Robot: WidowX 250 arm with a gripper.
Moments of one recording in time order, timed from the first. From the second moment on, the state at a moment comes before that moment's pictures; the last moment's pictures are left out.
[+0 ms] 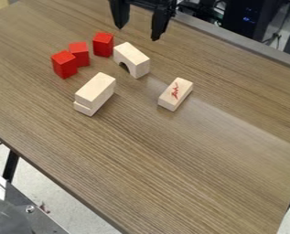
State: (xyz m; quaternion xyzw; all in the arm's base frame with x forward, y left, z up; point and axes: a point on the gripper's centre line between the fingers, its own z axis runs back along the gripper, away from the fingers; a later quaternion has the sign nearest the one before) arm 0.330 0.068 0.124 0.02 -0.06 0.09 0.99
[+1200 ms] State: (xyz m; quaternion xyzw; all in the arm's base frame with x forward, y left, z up) arm 0.295 0.089 0.088 0.04 -0.07 0.03 1.00
